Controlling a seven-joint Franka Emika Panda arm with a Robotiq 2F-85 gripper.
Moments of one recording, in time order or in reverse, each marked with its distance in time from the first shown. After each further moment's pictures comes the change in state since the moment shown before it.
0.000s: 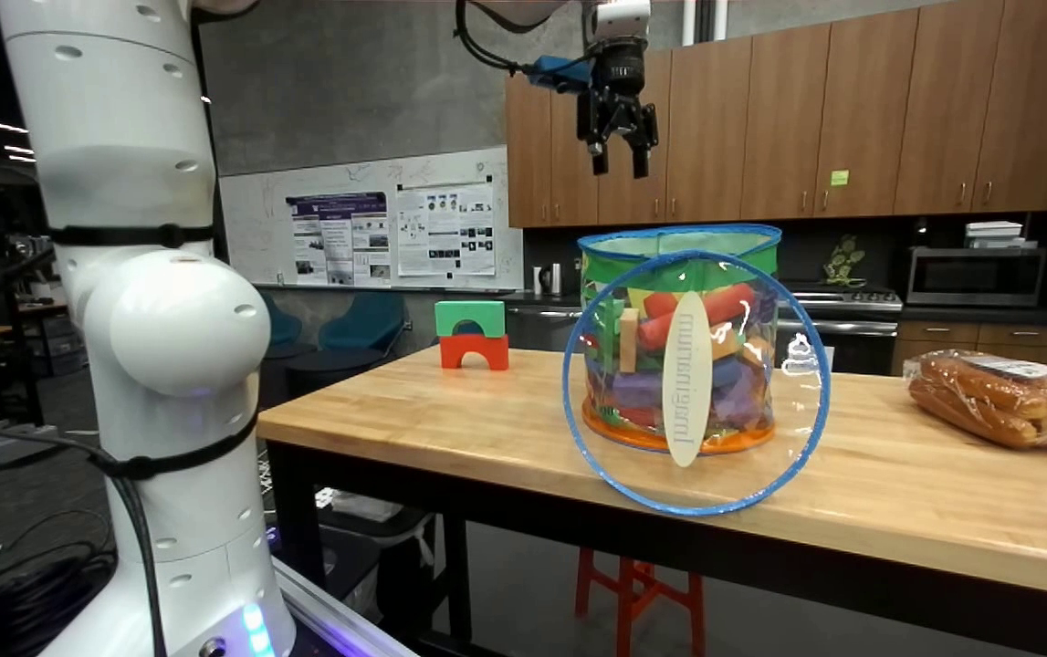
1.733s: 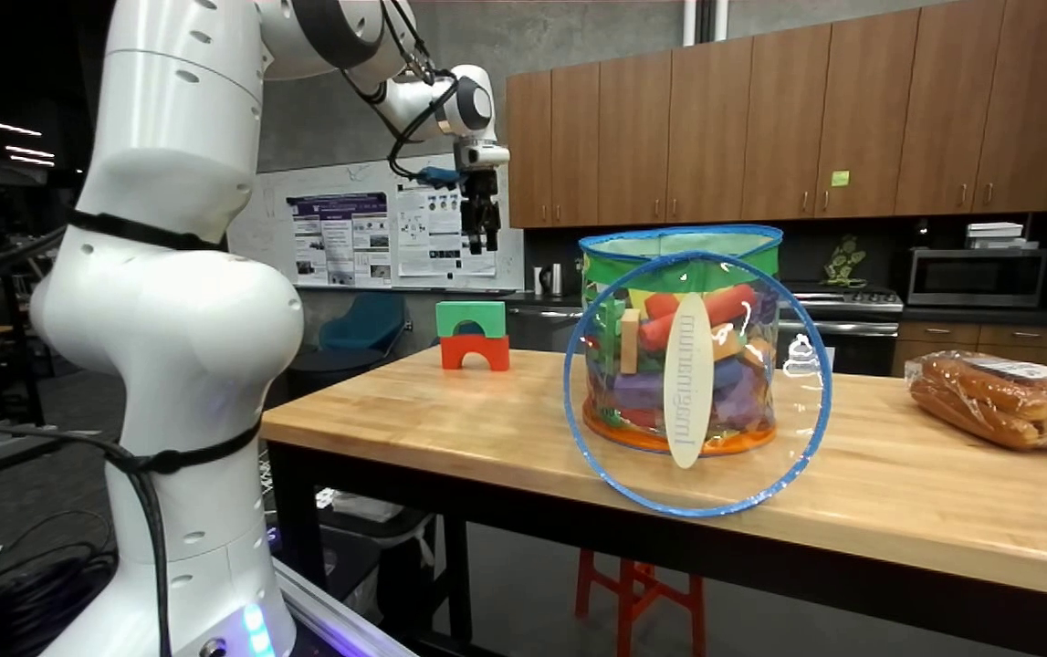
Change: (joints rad) arm 0.341 0.280 0.246 0.077 0.014 0.229 0.054
